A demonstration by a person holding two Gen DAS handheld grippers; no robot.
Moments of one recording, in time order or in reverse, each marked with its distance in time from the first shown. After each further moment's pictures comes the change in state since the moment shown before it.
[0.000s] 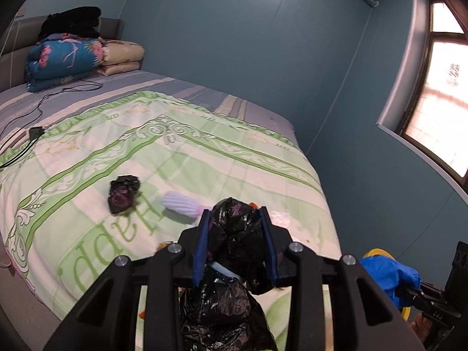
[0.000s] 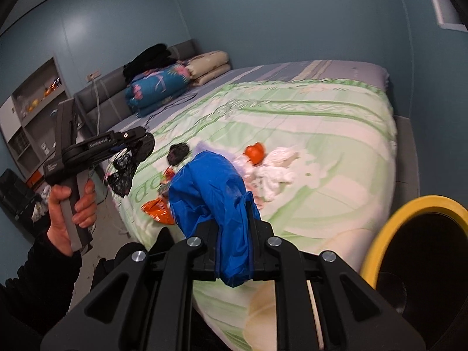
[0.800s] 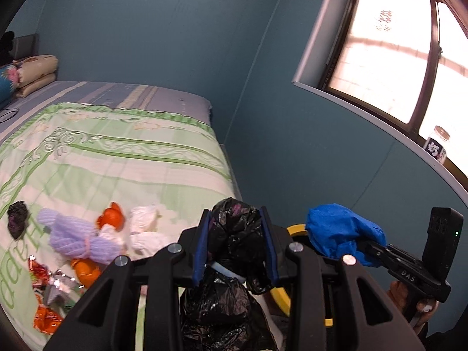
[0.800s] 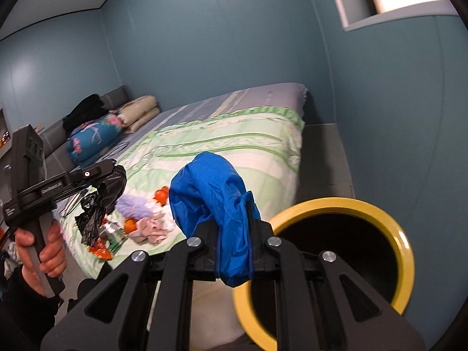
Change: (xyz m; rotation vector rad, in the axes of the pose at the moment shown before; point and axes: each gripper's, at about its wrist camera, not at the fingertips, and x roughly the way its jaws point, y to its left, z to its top) left arm 0.037 -0.191 -0.016 0.215 0.107 -0.302; right arm -0.111 -0.100 -0.009 0.187 -0.185 -0.313
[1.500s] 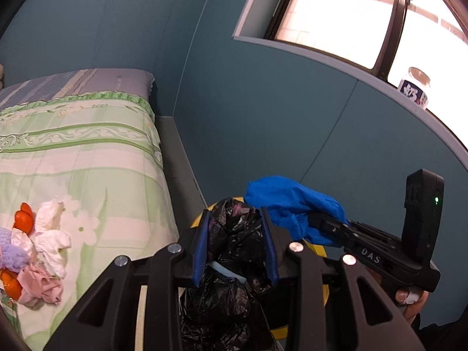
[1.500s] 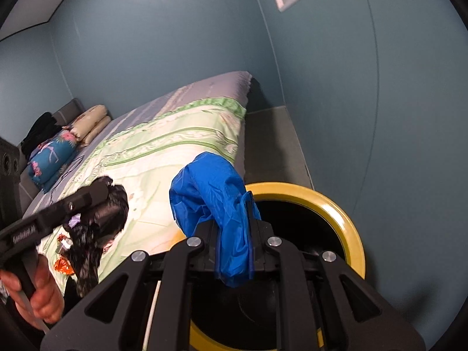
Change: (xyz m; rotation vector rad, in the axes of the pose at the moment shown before) left arm 0.100 -0.112 -0.028 0.126 0.170 -0.184; right arm 0.006 -0.083 -0.009 0.156 0.048 -0.203
